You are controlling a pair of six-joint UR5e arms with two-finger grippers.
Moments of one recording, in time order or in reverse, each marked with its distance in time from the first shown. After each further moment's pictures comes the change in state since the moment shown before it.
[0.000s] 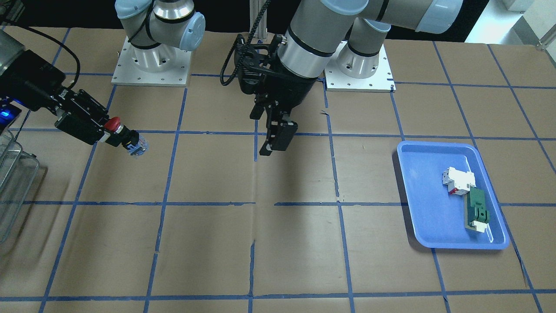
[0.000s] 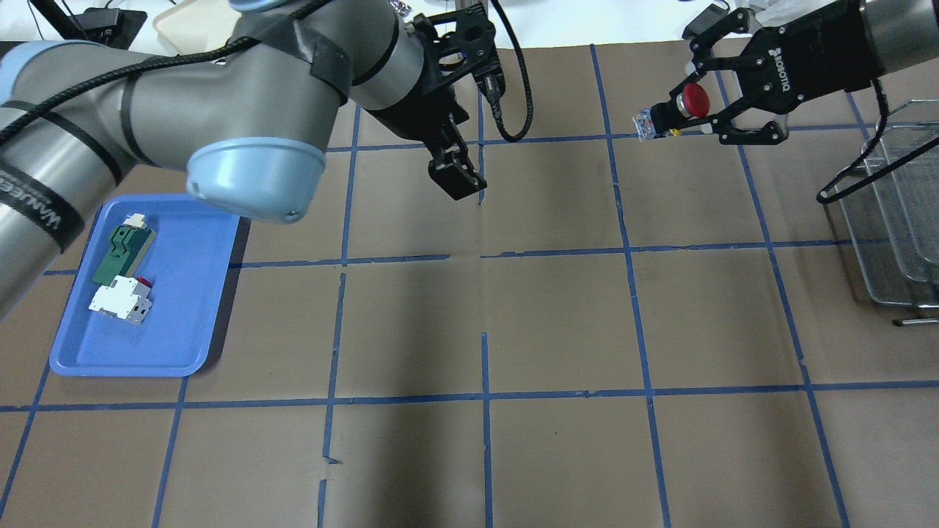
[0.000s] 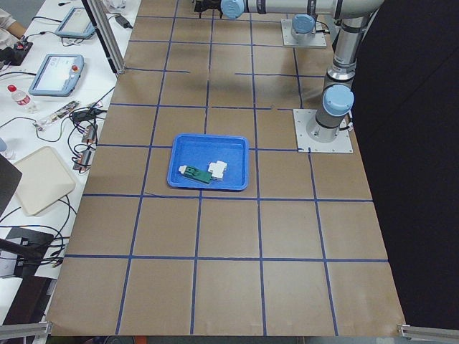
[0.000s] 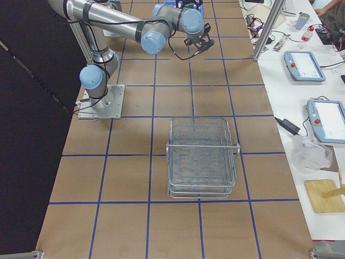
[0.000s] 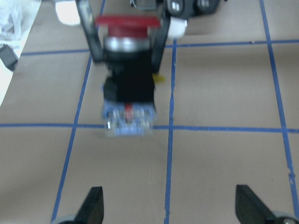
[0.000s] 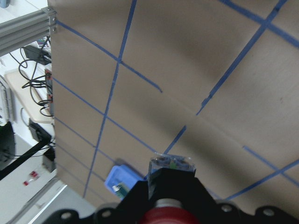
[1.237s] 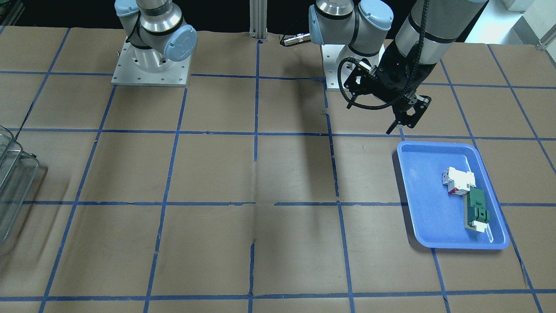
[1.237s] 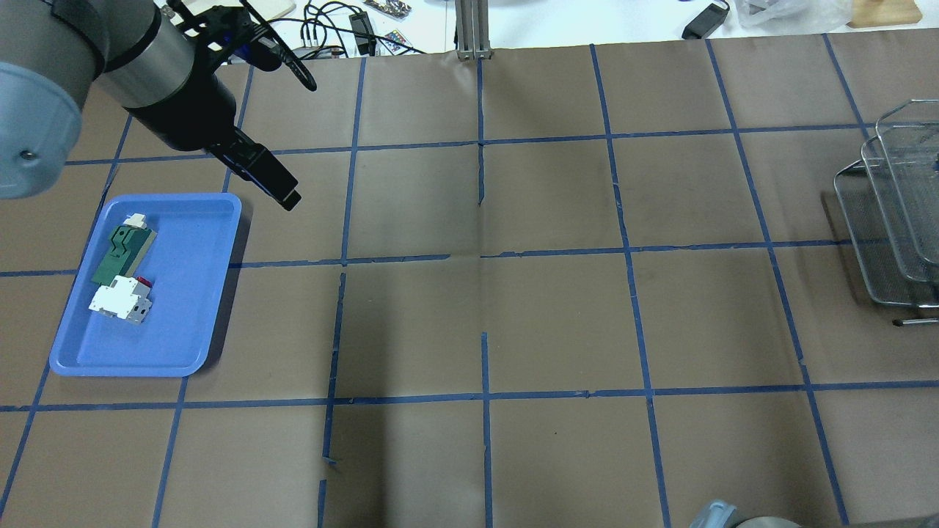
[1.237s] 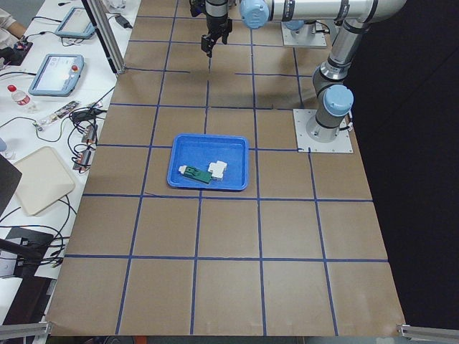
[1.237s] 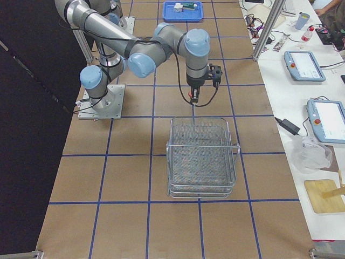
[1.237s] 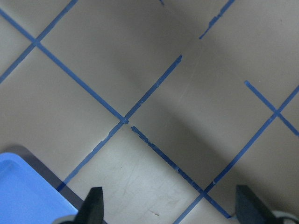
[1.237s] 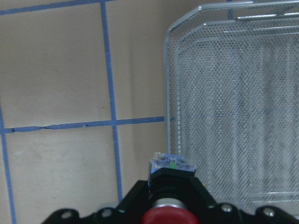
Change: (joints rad) left arm 0.290 0.145 -0.026 -0.345 0.163 -0.444; right arm -0.334 0.157 -0.187 -0.039 -0.612 -1.224
